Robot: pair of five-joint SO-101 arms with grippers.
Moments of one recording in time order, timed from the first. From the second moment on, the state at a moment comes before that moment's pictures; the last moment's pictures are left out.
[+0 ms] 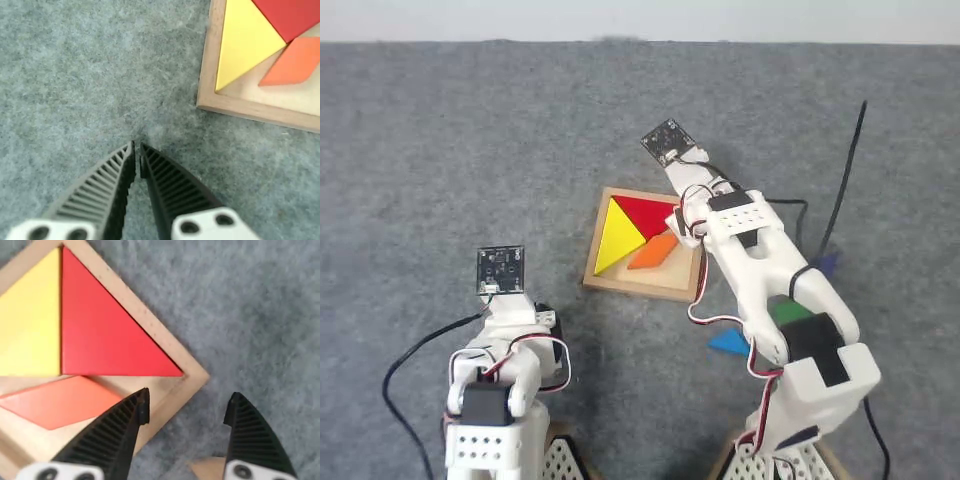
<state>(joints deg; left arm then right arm) -4.2 -103.1 97.2 72.0 11.4 -21.2 9.8 23.6 37.5 20.3</state>
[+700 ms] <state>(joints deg) -4.2 -103.1 97.2 72.0 11.4 -31.6 -2.5 38.2 36.8 19.6</state>
